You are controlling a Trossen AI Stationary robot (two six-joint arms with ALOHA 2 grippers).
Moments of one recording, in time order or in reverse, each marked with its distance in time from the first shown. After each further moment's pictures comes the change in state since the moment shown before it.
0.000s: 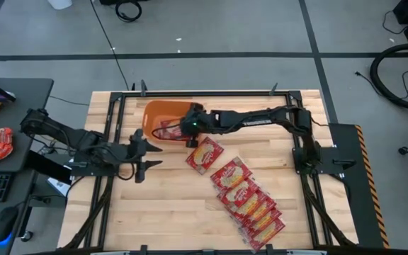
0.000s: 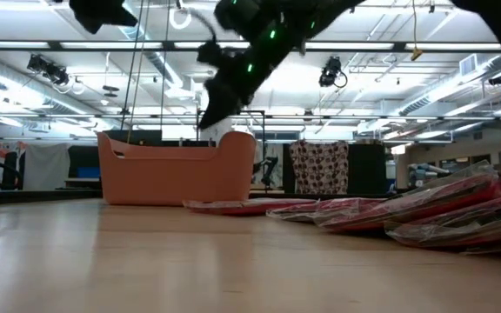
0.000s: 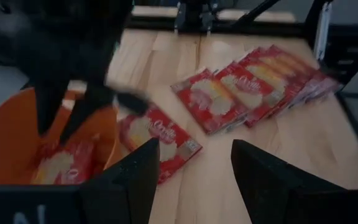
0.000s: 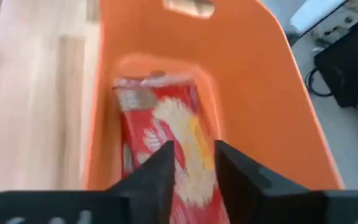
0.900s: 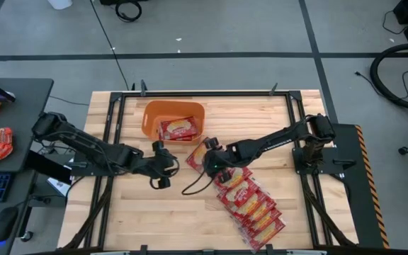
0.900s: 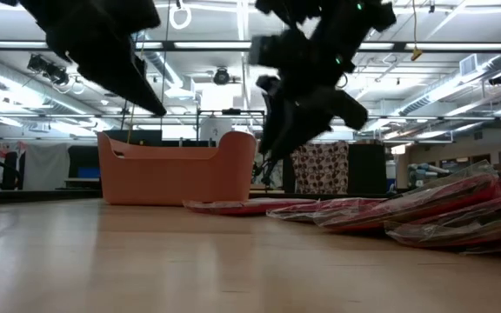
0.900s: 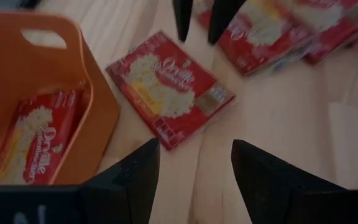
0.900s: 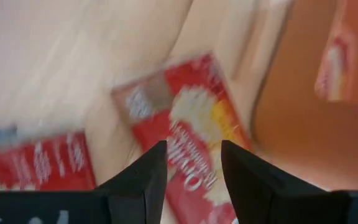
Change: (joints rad) left arm 0.072 0.430 -0.057 0.184 0.001 -0.019; right arm 0.284 -0.183 -0.372 -0.148 0.038 -0.148
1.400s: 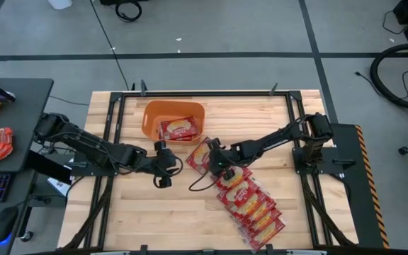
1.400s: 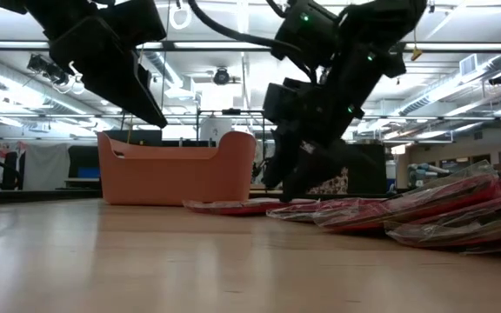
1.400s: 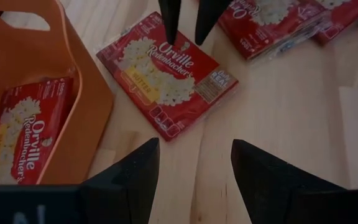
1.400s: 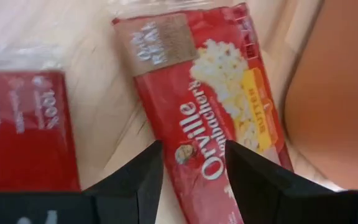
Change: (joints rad) left arm 0.033 0.035 0.000 0.001 0.054 0.025; right arm -0.046 0.014 -0.209 0.271 -0.016 -0.156
